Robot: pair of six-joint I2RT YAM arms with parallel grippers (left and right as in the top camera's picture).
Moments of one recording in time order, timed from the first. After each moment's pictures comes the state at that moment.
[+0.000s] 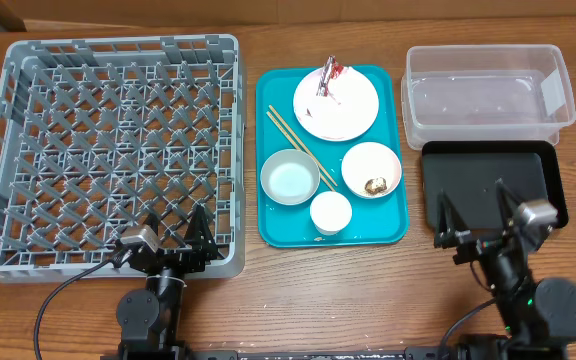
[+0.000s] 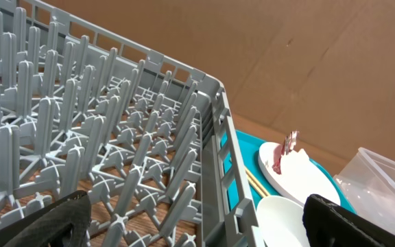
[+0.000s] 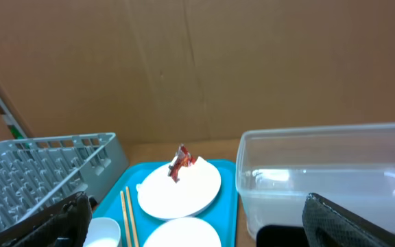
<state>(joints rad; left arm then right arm) -0.01 0.02 0.01 -0.08 0.02 -0.44 -0.04 0.28 0.41 -0.16 -0.29 0.19</state>
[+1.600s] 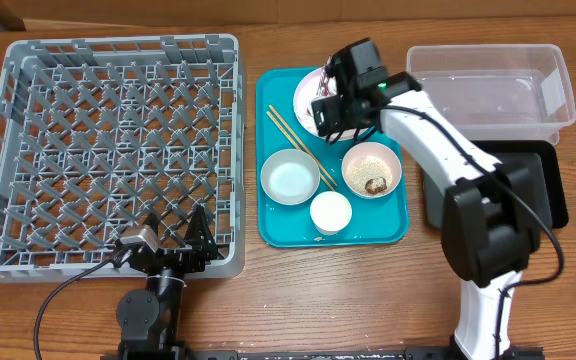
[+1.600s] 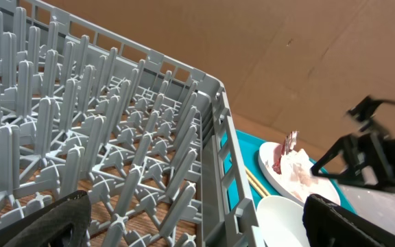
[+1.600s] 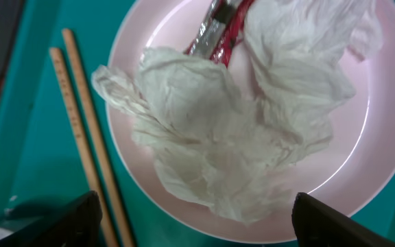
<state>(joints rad) -0.01 0.02 0.01 -0.08 0.02 -0.44 0.40 2.13 1.70 -0.69 -0.06 0.12</state>
